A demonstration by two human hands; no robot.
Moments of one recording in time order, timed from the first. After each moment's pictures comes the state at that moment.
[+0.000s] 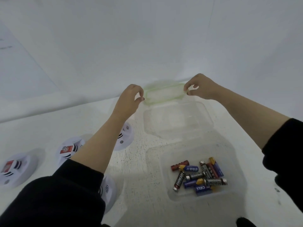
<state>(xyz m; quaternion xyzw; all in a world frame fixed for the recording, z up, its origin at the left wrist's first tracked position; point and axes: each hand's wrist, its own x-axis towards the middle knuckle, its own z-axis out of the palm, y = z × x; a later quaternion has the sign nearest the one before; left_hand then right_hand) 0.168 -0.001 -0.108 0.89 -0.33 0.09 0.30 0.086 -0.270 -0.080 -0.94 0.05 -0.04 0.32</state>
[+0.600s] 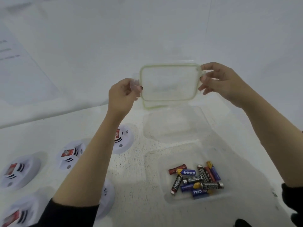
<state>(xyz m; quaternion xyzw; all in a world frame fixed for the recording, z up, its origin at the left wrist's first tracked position) 0.119 -0.003 -0.049 0.79 -0.22 0.09 0.57 0.017 -0.271 -0.031 -0.80 0.01 -0.15 0.58</state>
